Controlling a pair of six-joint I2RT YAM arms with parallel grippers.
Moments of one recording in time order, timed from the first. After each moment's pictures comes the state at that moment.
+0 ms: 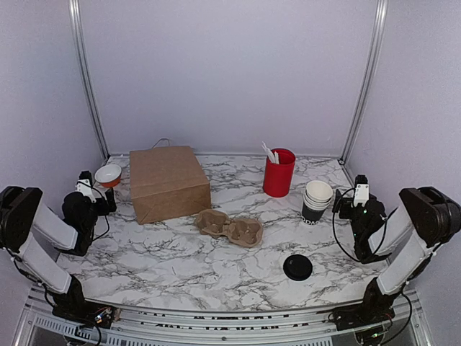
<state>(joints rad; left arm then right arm) -0.01 1.53 0.23 1.15 -0.17 -0.04 0.06 1.61 0.20 1.38 0.21 -0.09</state>
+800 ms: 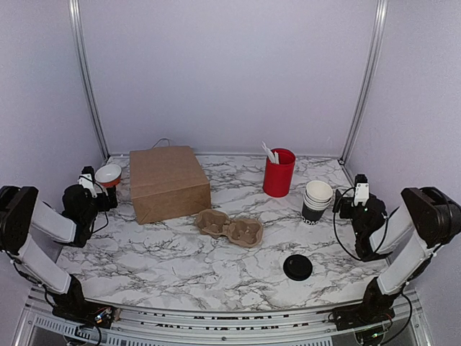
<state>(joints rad) 0.01 1.51 0.27 1.06 -0.09 -0.06 0.03 1.61 0.21 1.36 0.17 -0.08</state>
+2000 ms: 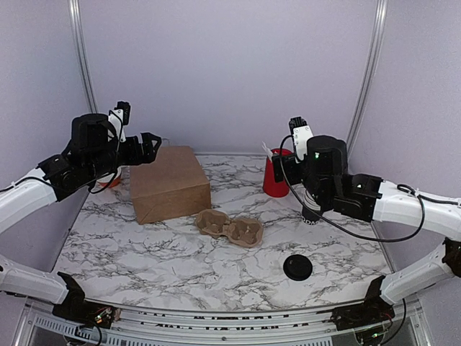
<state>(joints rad) -0.60 1.16 1.07 -0.19 -0.22 -0.29 0.91 1.27 1.02 0.00 0.76 -0.02</state>
